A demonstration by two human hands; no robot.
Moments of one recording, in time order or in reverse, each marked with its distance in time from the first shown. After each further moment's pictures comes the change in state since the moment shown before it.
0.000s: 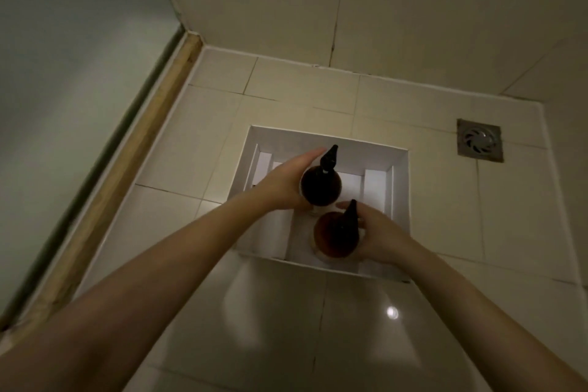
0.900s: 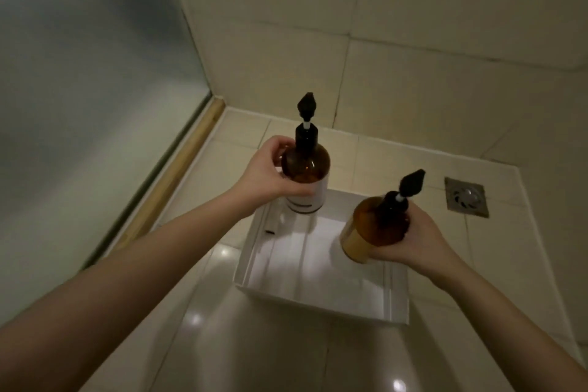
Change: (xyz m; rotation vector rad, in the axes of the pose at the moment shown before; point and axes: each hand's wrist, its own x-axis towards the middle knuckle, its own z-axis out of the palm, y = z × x) left_hand -0.047 0.045 -0.107 -0.486 0.446 0.054; right_hand -0.036 -0.037 -0.070 0.176 0.387 -0.340
